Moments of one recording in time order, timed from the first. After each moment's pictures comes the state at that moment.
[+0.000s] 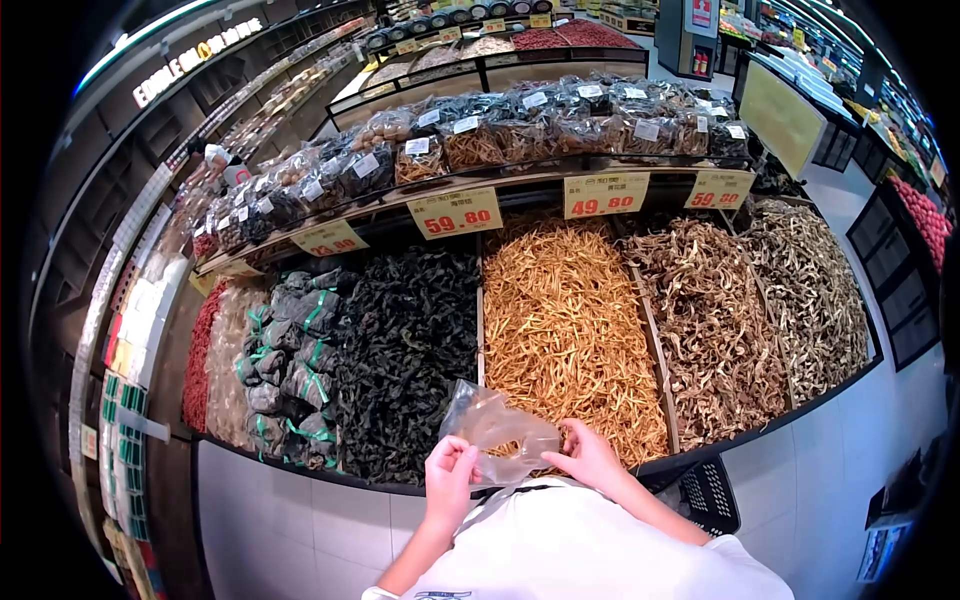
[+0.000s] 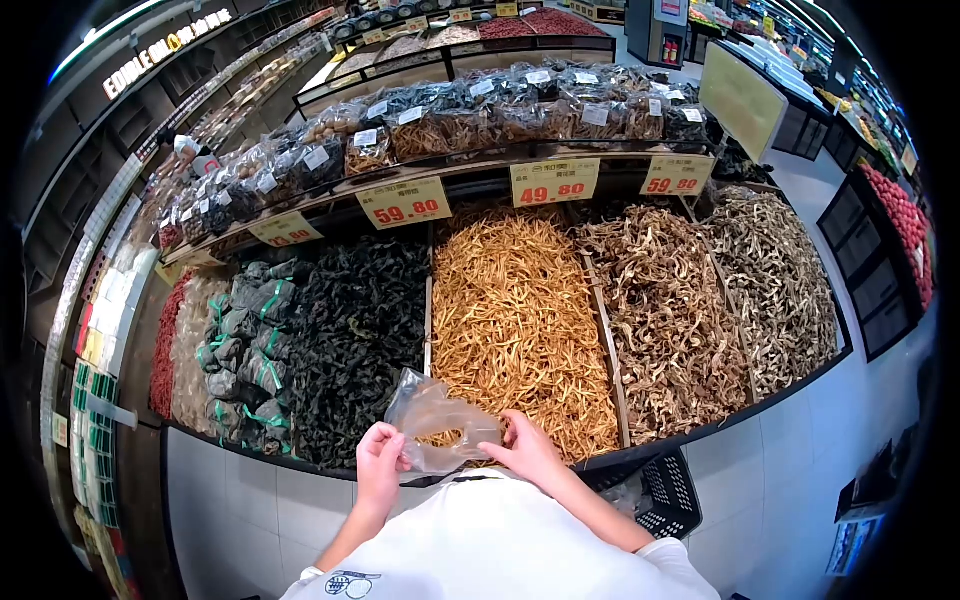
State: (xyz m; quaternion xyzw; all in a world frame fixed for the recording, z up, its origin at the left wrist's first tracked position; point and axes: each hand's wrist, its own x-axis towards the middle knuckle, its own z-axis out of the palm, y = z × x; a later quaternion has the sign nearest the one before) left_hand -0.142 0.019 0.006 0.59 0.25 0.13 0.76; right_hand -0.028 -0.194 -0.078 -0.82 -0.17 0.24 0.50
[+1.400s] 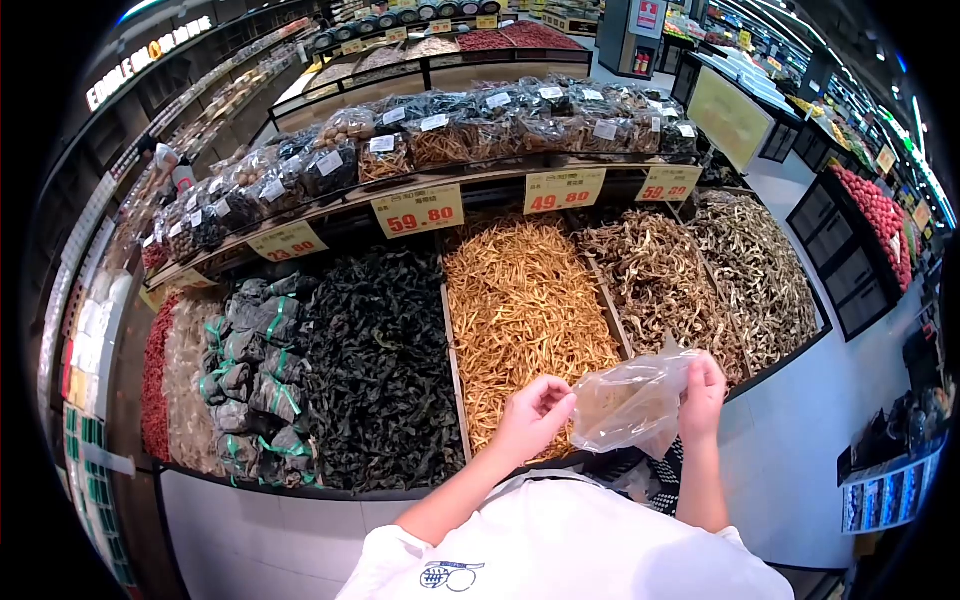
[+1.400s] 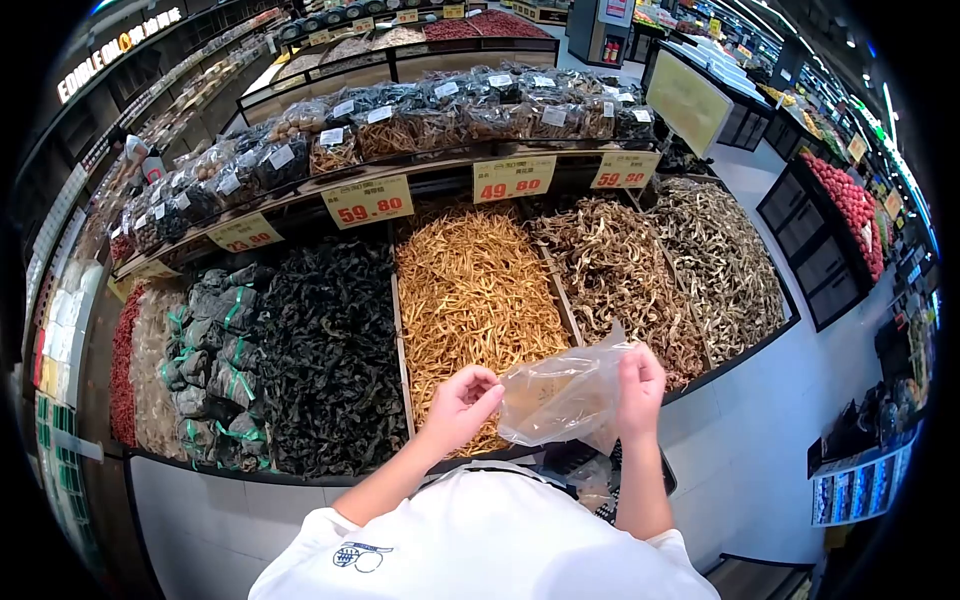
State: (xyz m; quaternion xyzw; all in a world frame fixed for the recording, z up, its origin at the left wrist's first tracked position) left_hand -0.054 -0.028 0.007 0.60 -0.06 -0.02 0.80; right_hand -0.006 -0.295 0.040 -0.67 -0.04 -0.13 0.73
